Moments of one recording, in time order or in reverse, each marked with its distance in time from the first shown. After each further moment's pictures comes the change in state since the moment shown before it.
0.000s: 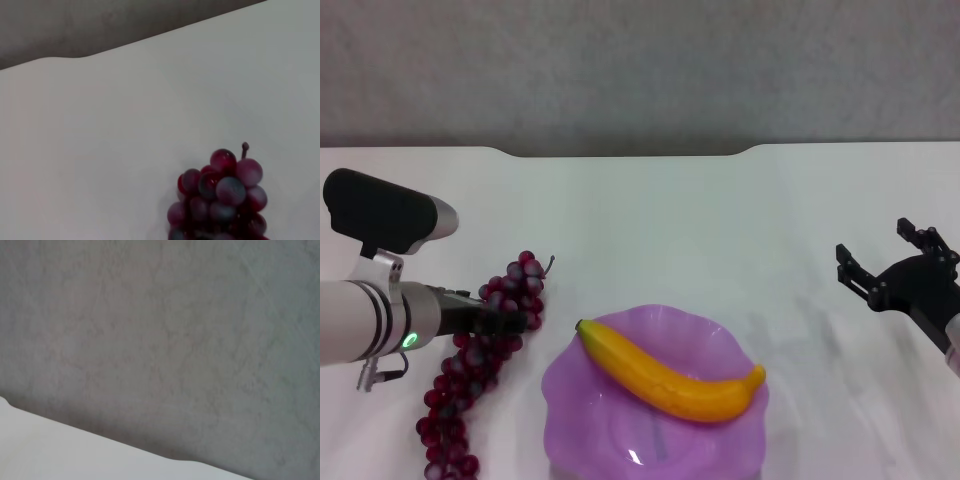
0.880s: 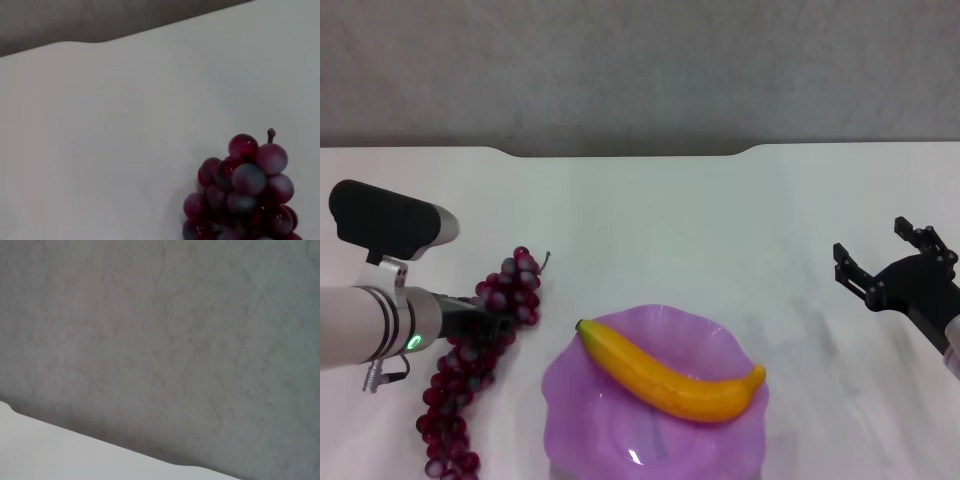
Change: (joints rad) left arm -0.079 -0.001 -0.002 -0.192 -0.020 0.116 -0.005; right arm -0.003 0.002 -0.004 0.004 0.000 -0.013 0.001
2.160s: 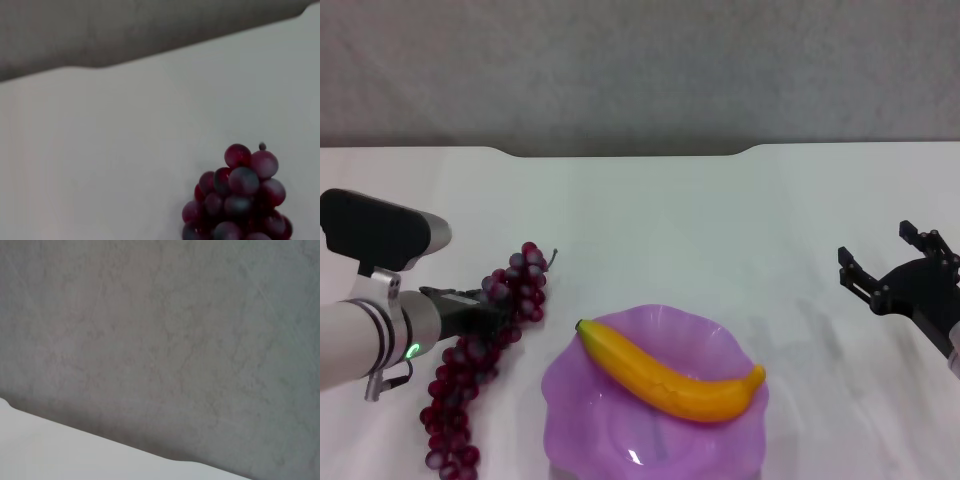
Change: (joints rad) left arm 0.081 0.000 0.056 0.067 -0.037 0.100 0.014; right arm -0.007 -0.002 0.000 -0.005 -0.001 -0.001 0.000
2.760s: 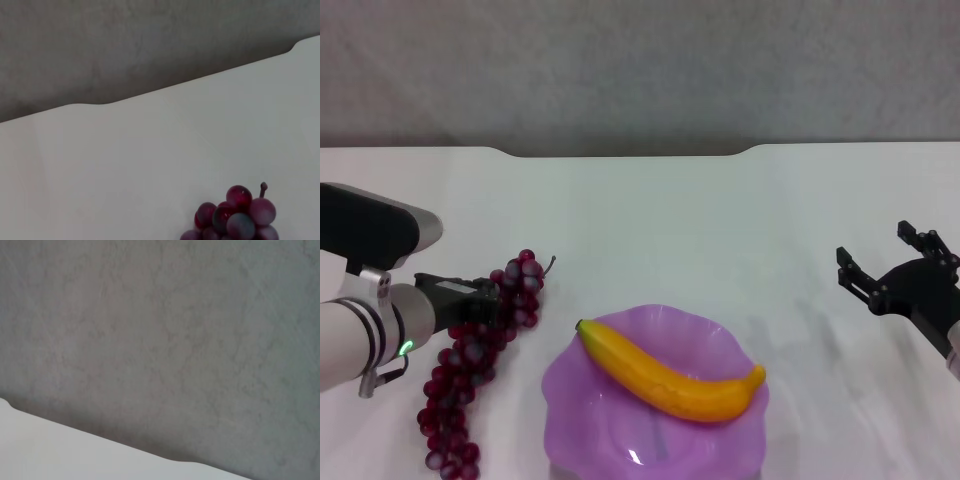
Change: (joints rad) left arm 0.082 0.003 0.019 0.117 0.005 0.037 0.026; right arm 0.000 0.002 0.000 0.002 0.000 0.000 0.000
